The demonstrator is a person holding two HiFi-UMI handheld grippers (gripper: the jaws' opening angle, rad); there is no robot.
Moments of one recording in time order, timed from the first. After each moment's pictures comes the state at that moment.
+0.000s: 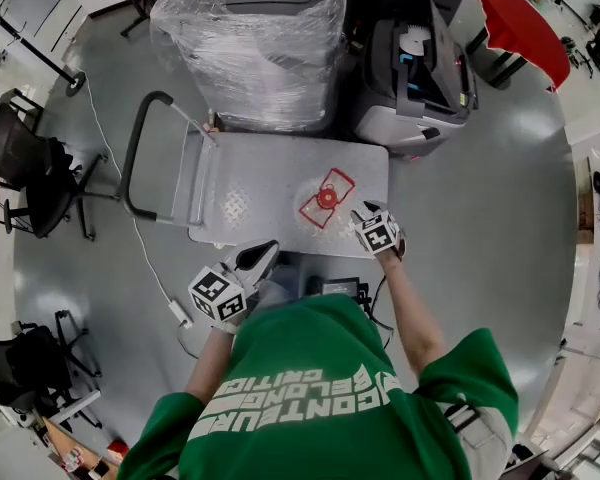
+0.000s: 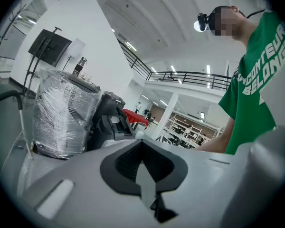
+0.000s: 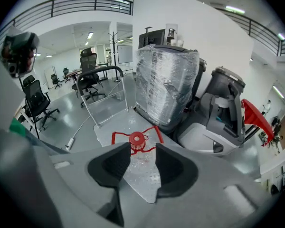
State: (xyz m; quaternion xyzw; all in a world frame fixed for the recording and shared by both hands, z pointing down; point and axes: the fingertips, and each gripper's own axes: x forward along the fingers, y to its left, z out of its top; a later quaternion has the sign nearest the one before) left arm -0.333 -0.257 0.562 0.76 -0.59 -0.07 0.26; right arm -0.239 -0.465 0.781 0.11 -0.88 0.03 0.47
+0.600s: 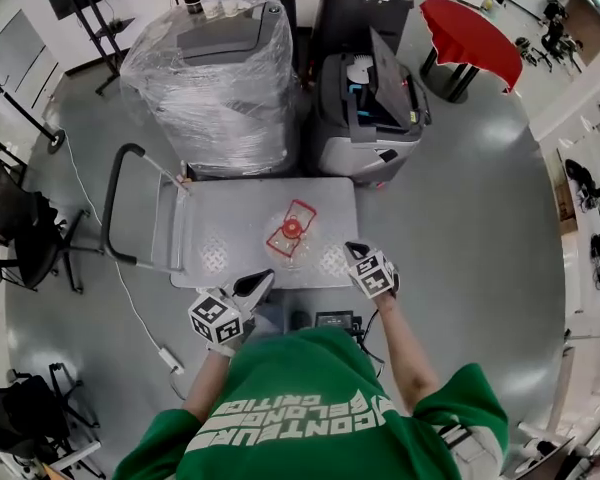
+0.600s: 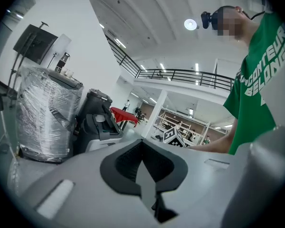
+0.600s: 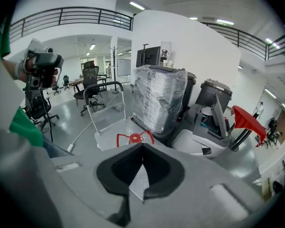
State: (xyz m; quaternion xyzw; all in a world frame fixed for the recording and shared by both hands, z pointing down) left arm -0.260 -0.289 0.556 0.80 -0.54 -0.06 0.24; right arm -0.154 -0.456 0.702 0.14 -0.90 0.02 0.40
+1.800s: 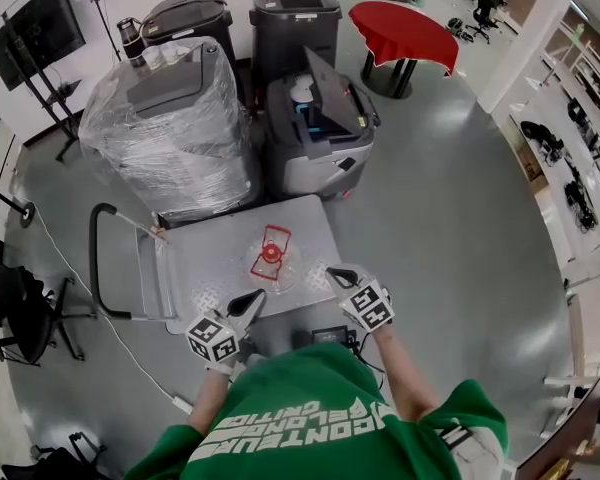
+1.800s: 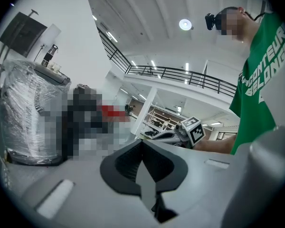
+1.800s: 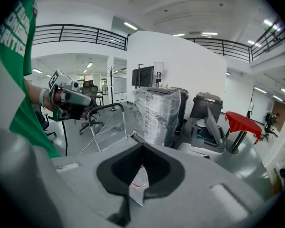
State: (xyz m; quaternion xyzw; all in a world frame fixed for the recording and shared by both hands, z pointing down) left arm -0.258 -0.297 0.552 0.85 -0.48 -0.04 0.24; right arm -0.144 -0.393 0.603 0.18 -0.94 0.03 0.30
